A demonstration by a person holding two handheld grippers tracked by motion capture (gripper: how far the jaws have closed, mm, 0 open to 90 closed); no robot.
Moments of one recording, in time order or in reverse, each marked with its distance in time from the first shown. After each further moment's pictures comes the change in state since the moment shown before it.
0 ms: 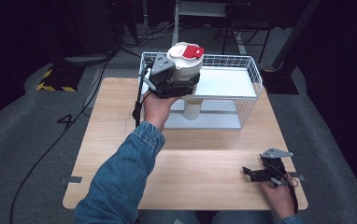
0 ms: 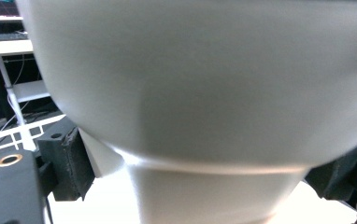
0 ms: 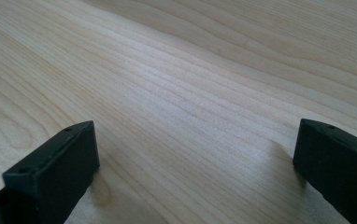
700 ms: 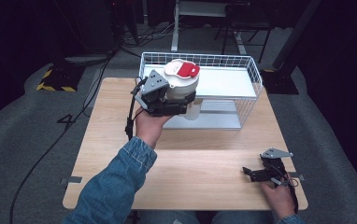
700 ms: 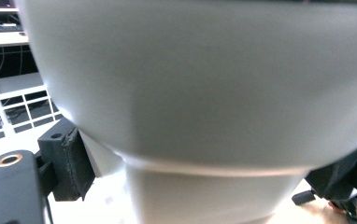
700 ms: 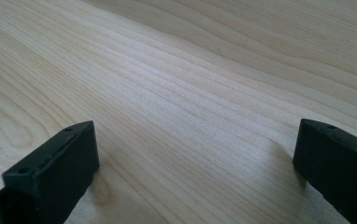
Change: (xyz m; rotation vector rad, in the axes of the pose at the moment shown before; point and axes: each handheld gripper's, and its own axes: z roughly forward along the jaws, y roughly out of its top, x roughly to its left) left arm -0.018 -0.021 -0.040 0.017 -0.058 0.005; right arm 0.000 0.000 0.000 -0.002 -0.002 0.002
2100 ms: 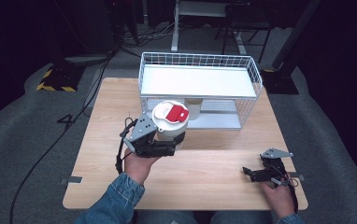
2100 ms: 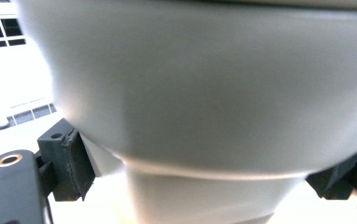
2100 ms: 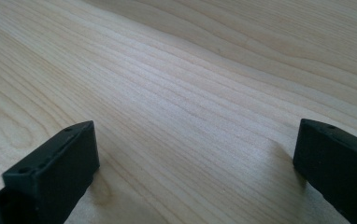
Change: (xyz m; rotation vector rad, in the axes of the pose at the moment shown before) left arm -0.030 -0.081 -0.055 0.043 -0.036 -0.001; right arm 0.000 0.000 0.000 0.000 0.000 0.000
